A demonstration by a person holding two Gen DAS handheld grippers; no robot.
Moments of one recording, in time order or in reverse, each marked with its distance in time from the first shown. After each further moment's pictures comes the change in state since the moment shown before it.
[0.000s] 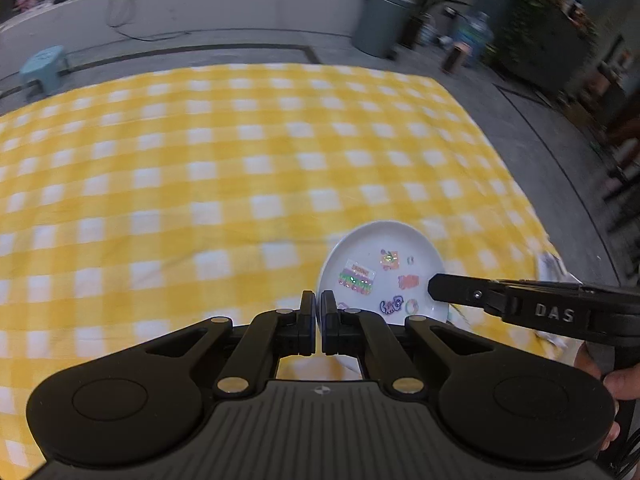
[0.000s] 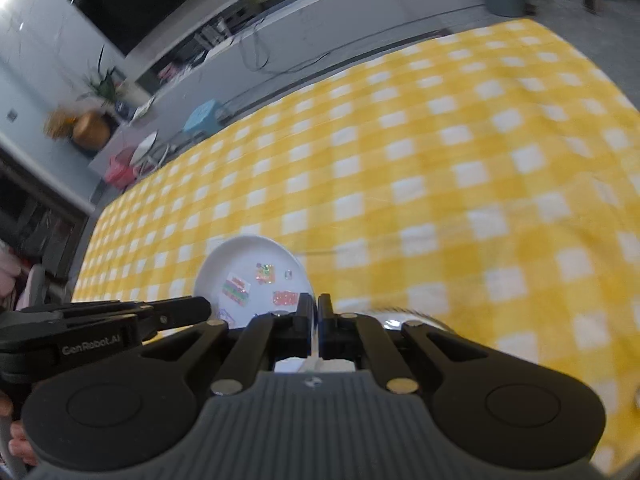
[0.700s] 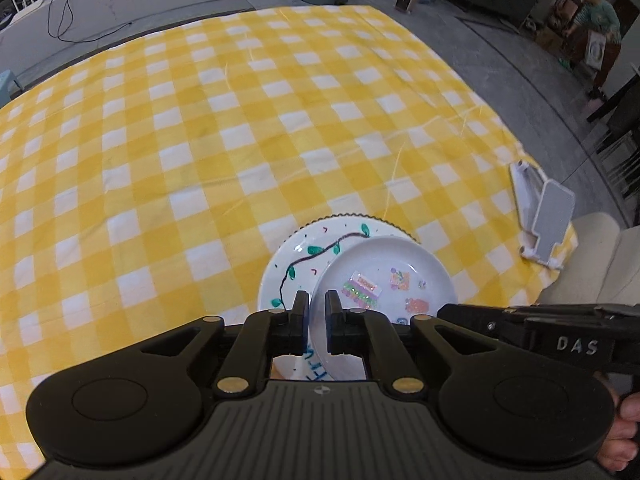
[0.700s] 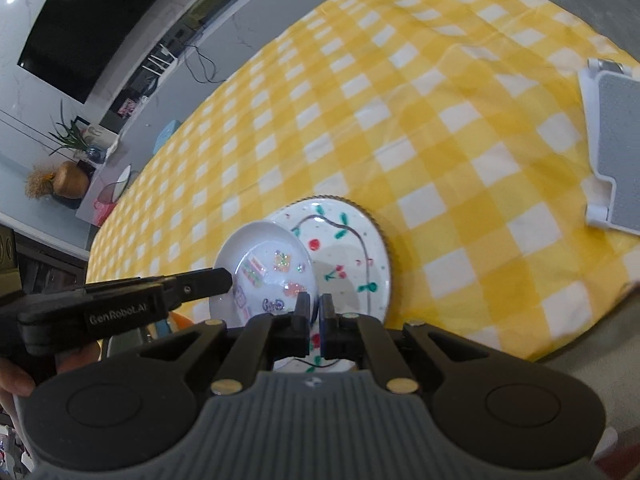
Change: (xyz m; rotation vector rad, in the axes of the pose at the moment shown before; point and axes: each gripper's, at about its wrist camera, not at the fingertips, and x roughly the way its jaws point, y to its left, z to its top) left arm 0.038 -0.065 -0.033 0.176 0.124 0.016; right arm -0.039 -0.059 -0.083 0.234 0.027 -0.013
